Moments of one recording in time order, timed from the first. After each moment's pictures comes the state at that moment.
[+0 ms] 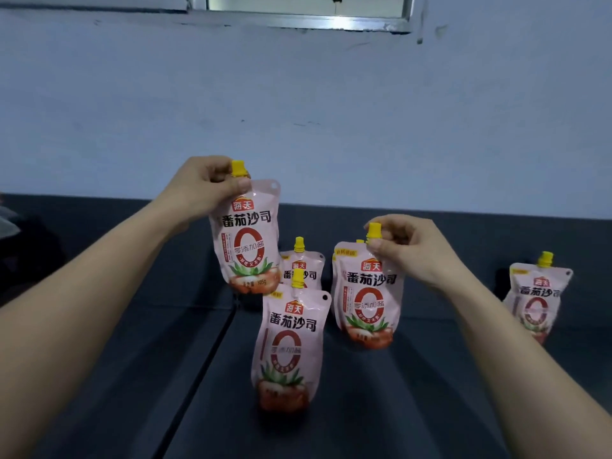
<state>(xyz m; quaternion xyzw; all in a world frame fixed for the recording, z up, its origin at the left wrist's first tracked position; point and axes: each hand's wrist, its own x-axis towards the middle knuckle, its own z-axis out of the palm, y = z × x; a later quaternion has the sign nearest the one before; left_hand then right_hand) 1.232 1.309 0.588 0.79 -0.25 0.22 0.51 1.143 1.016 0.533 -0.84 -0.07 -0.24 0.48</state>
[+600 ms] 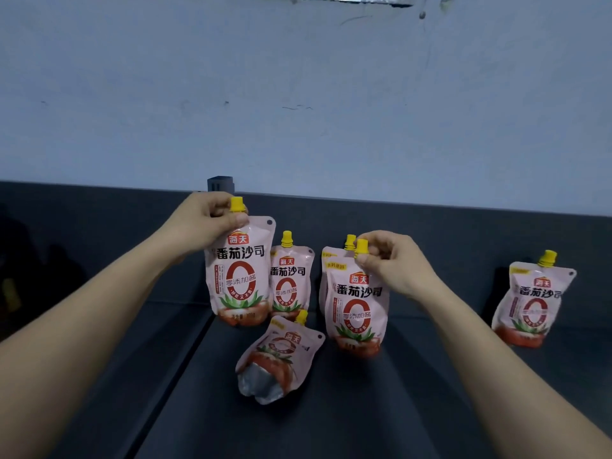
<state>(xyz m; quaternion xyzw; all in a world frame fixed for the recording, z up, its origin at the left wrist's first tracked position) 1.253 1.287 0.536 0.83 -0.21 0.14 0.50 1.193 0.993 0.495 -0.86 -0.04 -0.21 0.45</state>
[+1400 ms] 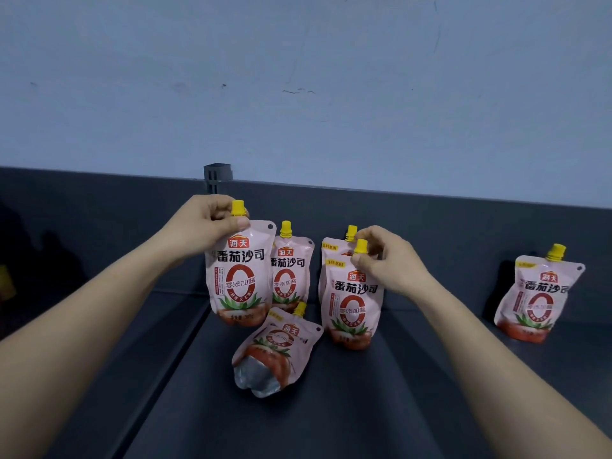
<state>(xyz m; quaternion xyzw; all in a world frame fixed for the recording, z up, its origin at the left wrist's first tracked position) 1.257 1.282 0.519 0.84 -0.20 0.12 0.49 1.209 0.991 0.483 -0.92 -0.01 -0.18 0.34</state>
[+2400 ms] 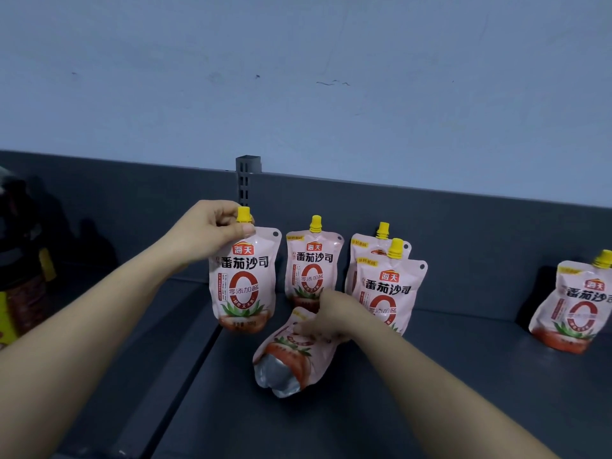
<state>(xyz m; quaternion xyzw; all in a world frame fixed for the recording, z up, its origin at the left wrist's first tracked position) 1.252 1.321 0.504 0.85 -0.19 0.11 0.48 1.232 1.104 0.425 -0.97 0.04 0.13 0.18</state>
